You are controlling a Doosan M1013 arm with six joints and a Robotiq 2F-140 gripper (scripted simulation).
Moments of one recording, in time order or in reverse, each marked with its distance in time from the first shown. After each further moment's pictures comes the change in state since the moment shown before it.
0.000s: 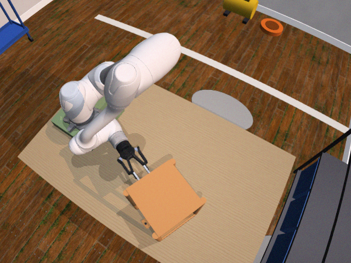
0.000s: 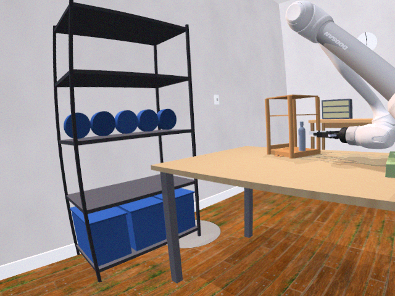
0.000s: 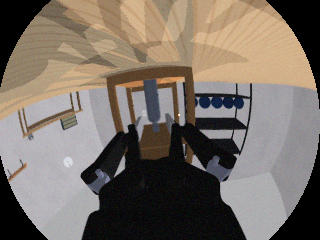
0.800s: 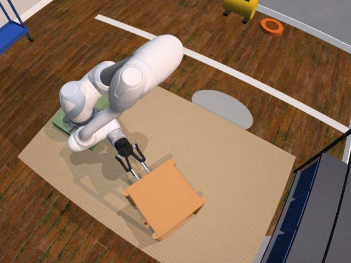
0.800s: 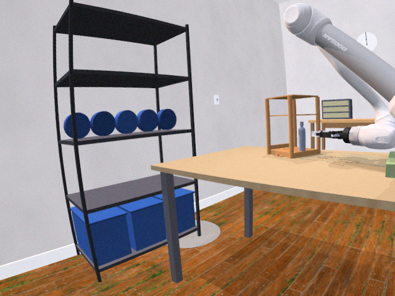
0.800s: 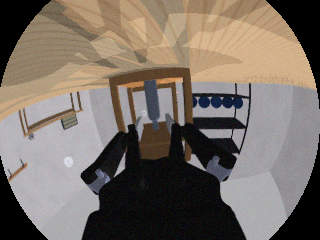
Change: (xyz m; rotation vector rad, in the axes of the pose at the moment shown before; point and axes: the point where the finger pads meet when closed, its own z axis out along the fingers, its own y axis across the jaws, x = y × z) arm 0.000 0.000 -0.018 0.000 0.000 0.000
